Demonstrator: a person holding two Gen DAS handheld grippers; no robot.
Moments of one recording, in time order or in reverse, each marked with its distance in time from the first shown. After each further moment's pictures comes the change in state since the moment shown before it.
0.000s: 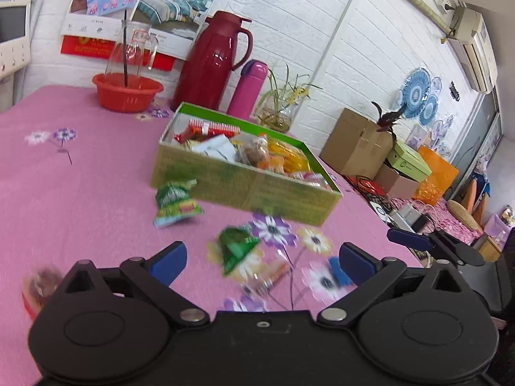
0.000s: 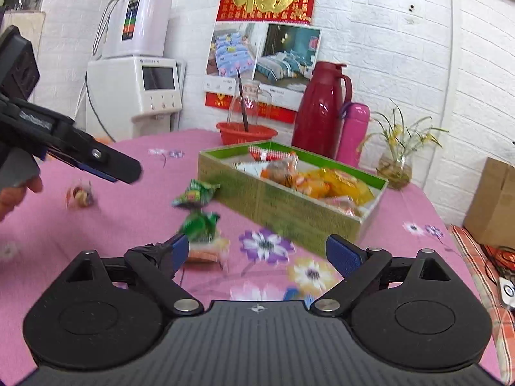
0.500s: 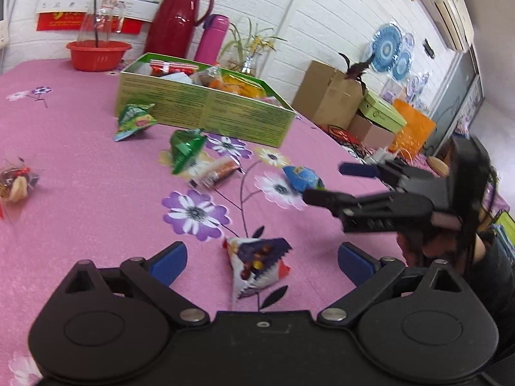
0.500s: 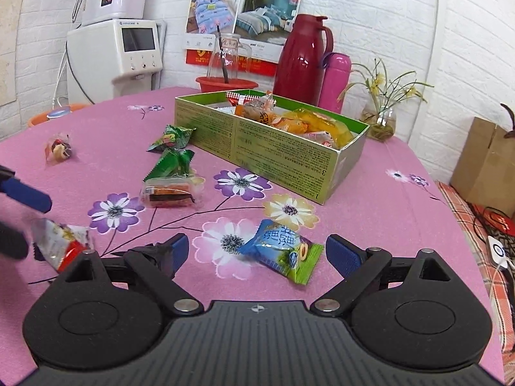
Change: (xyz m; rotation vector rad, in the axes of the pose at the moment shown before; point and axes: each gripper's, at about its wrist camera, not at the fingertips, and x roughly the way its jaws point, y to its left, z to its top) left arm -0.009 -0.042 -0.077 0.086 0.117 -0.055; right arm 0.015 -0.016 -0.028 0.028 0.139 -0.041
